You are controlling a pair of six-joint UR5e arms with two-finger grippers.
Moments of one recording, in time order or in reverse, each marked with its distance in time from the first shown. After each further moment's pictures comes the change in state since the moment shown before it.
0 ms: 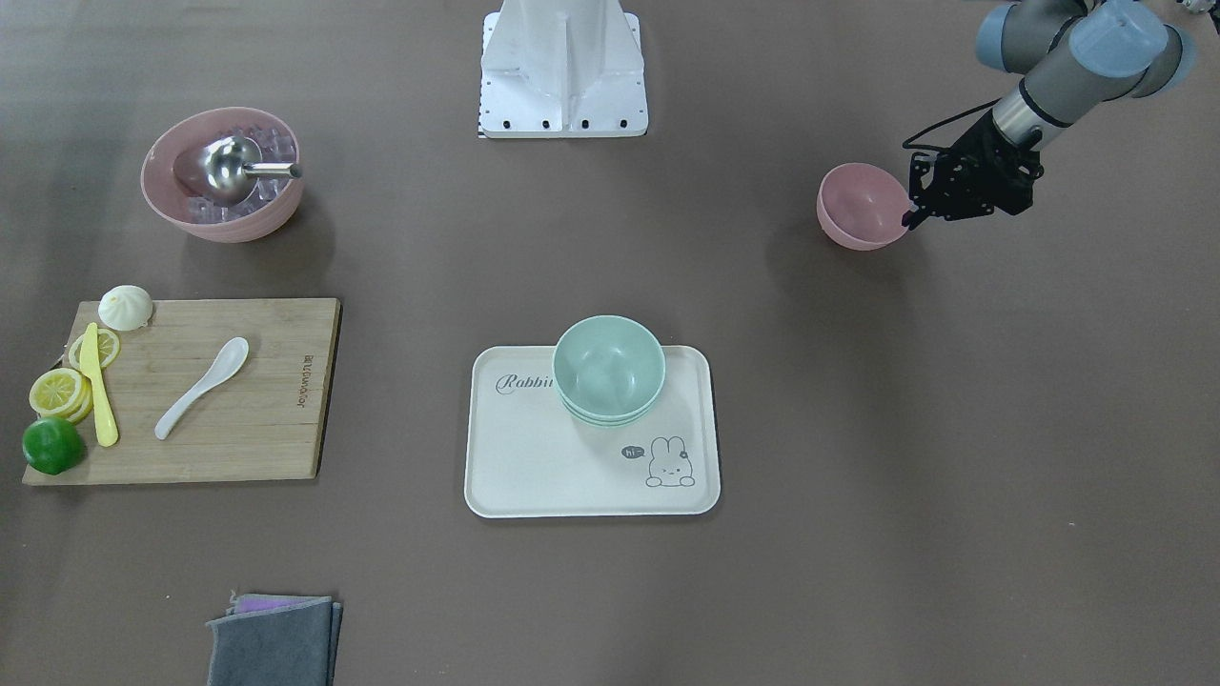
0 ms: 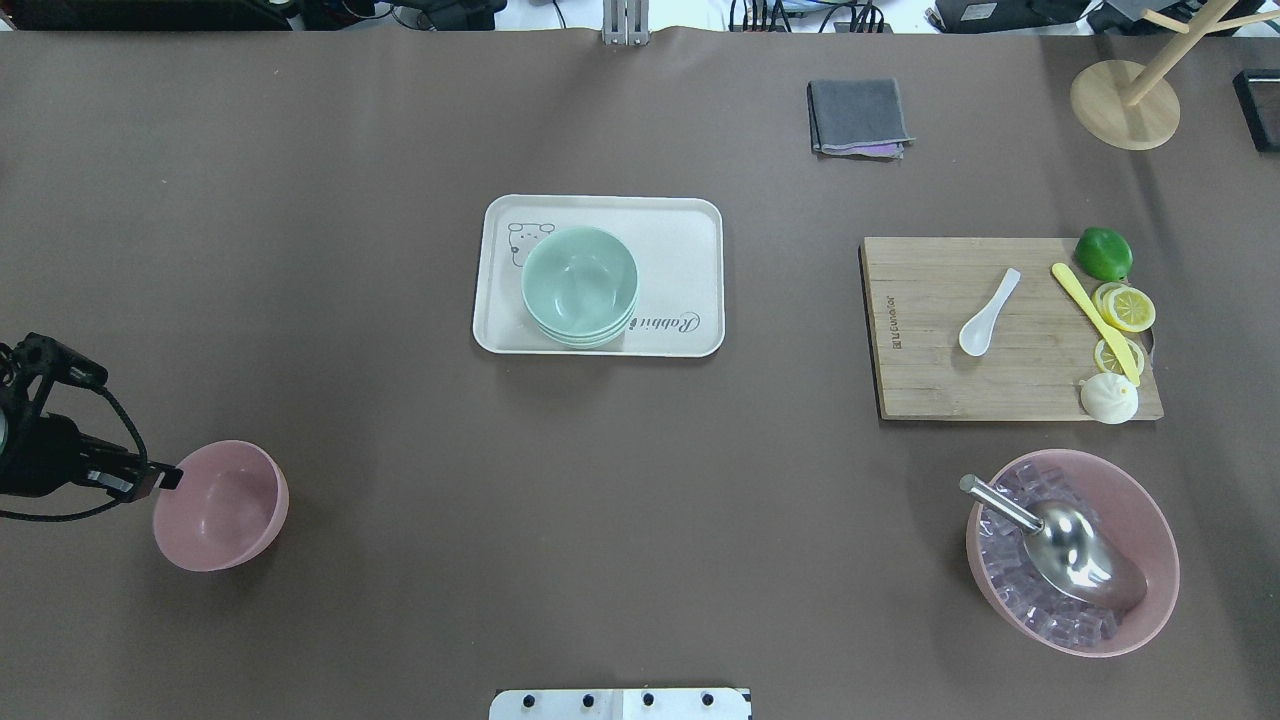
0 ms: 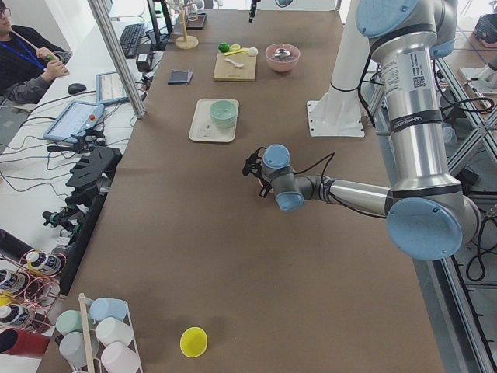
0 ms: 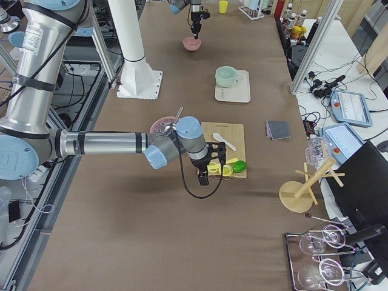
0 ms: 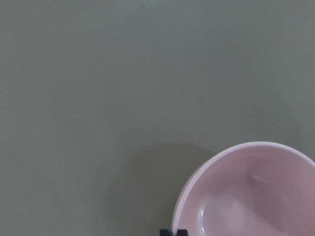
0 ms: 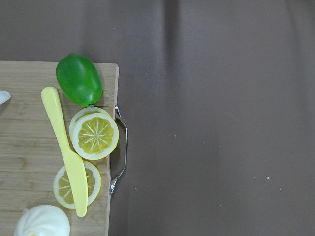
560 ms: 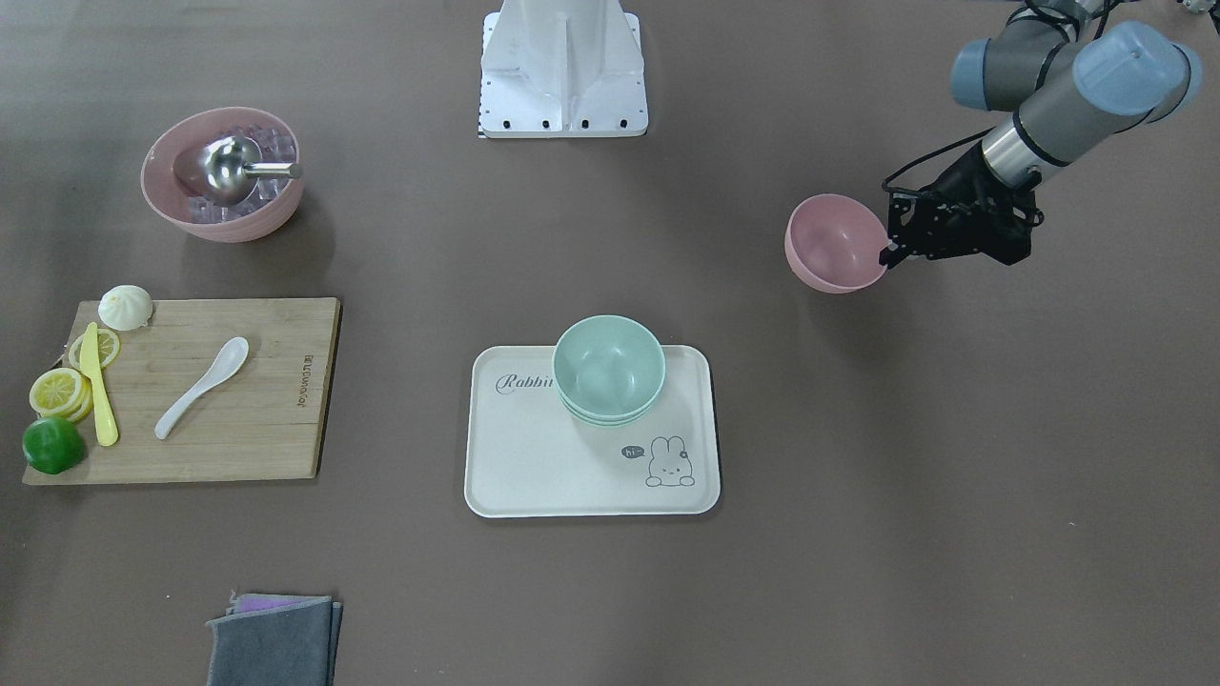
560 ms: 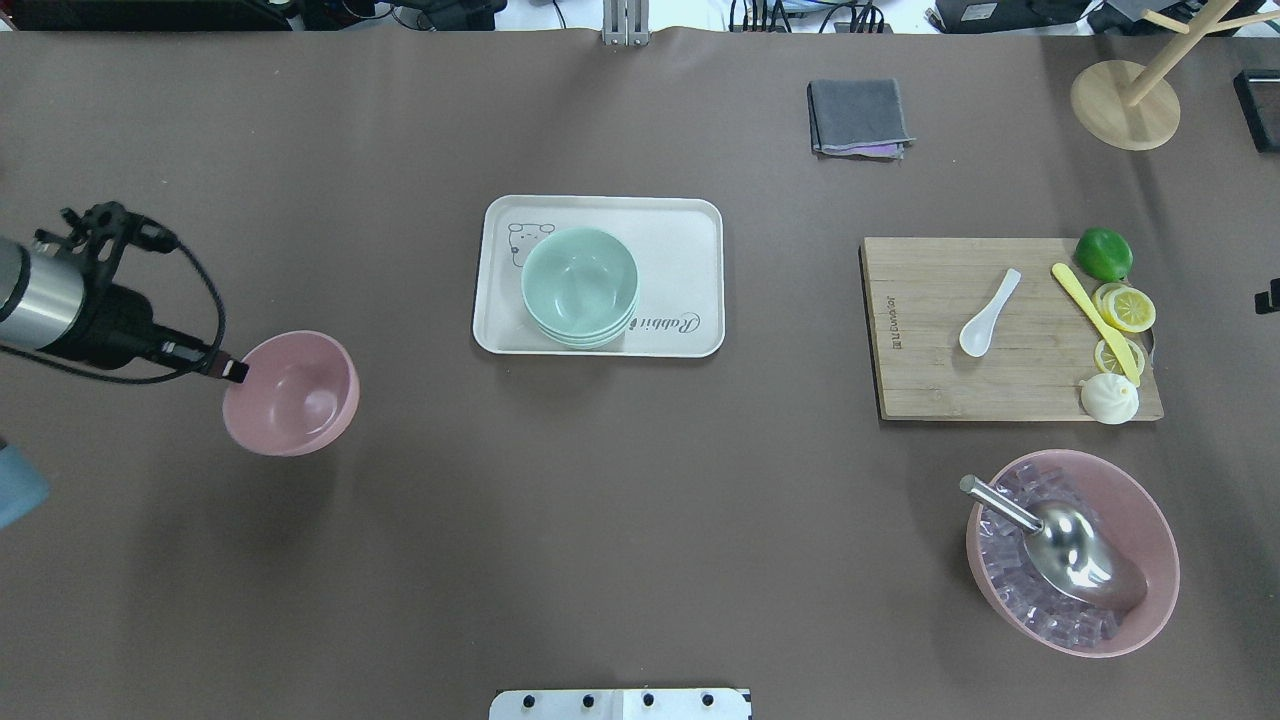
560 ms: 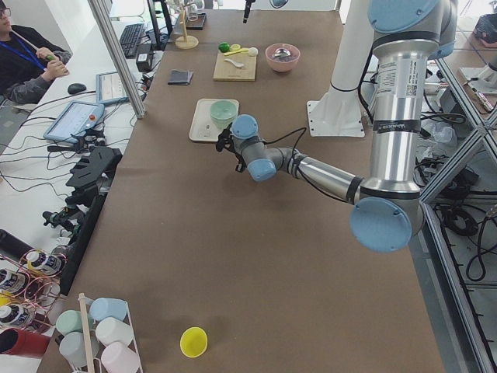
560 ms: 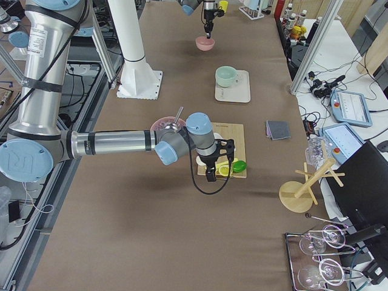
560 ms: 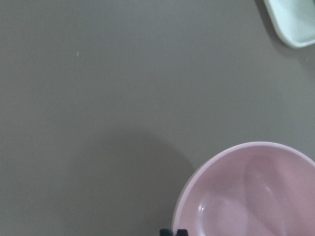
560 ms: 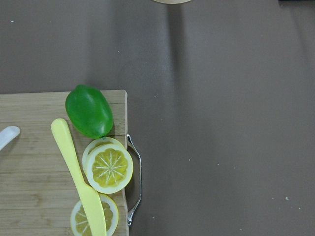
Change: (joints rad) left arm -0.144 -0.314 -0.001 0.370 -0.111 0.005; right arm -0.001 0.094 -0.030 -0.070 0.006 0.063
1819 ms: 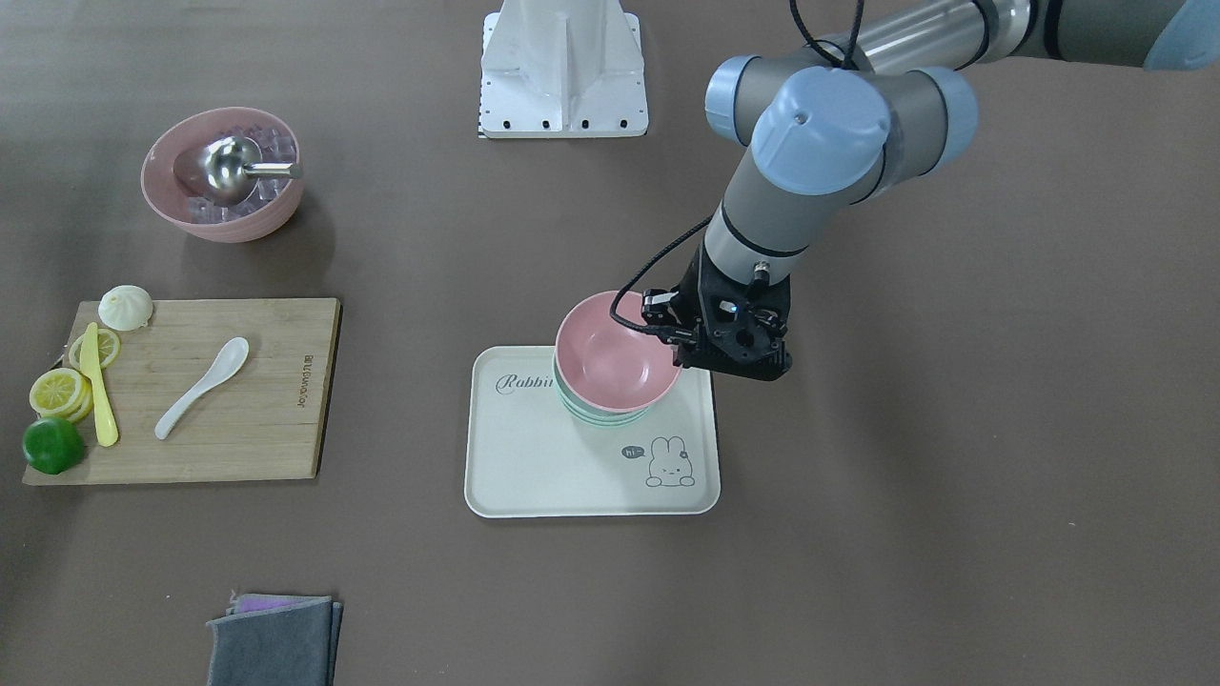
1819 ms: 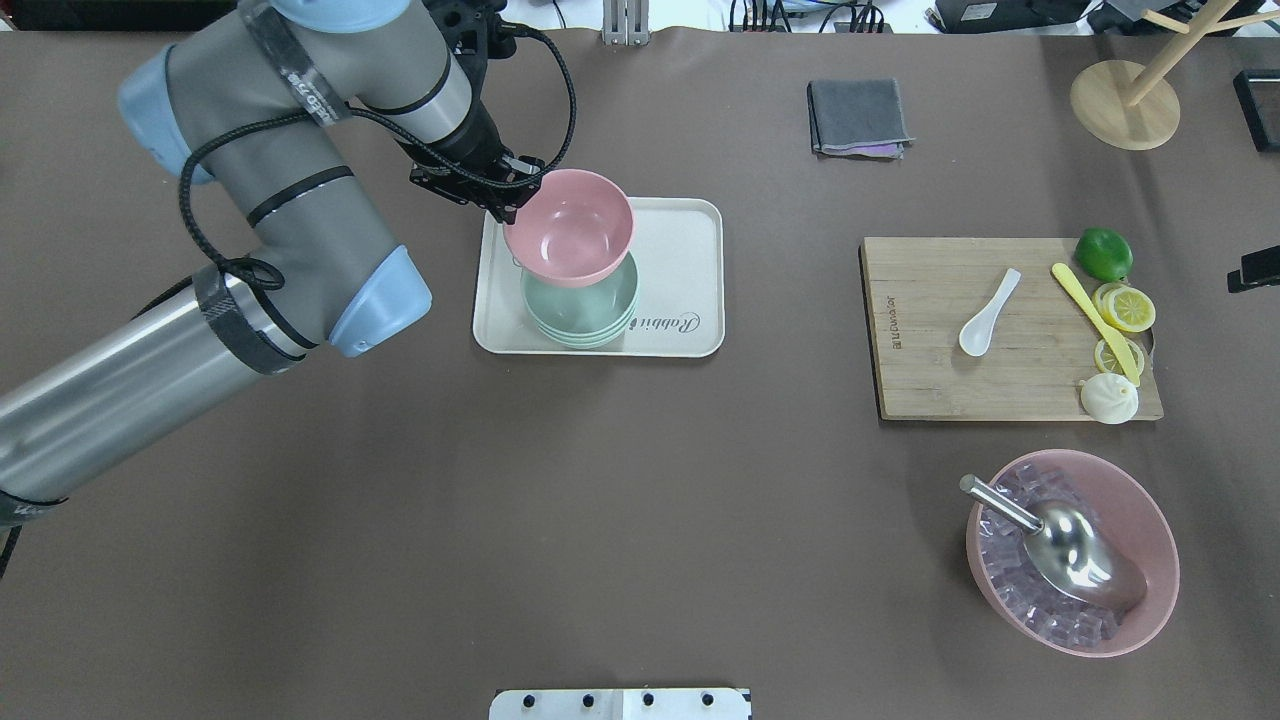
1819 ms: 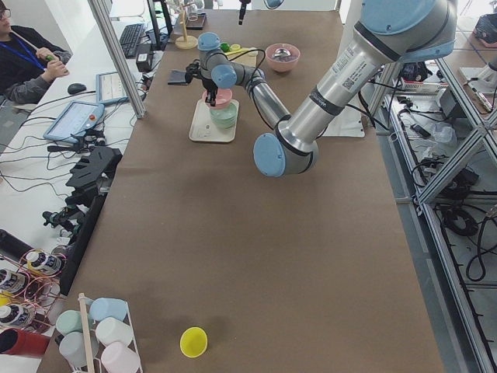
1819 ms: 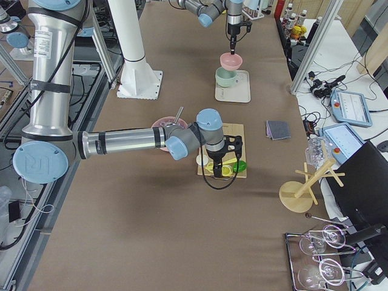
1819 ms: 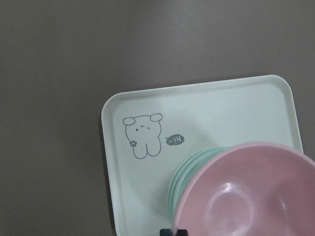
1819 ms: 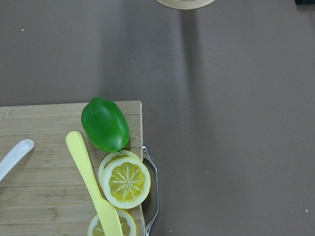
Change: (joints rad) left arm 0.078 -0.715 0.333 0.467 0.170 -0.164; right arm -0.005 0.057 -0.022 -0.039 0.016 0.005
